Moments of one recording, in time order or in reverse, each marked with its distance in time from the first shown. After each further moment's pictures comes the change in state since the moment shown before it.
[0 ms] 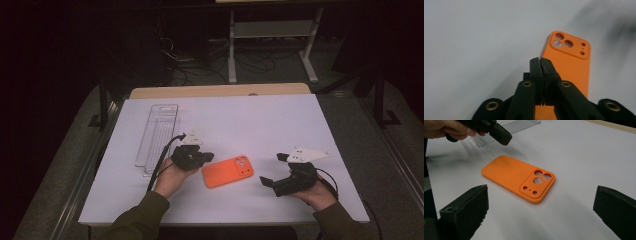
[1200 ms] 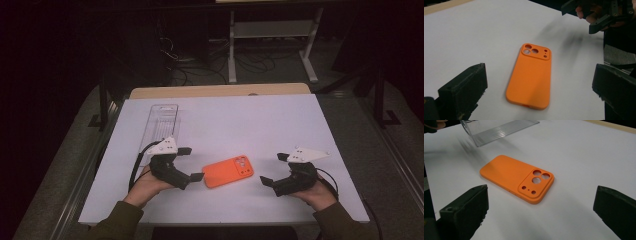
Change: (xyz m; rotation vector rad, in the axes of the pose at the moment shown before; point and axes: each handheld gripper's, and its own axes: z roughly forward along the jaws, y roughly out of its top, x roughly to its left) left arm 0.000 -0.020 -0.060 -0.196 -0.198 0.063; right arm 0.000 0.000 0.000 -0.001 -0.008 0.001
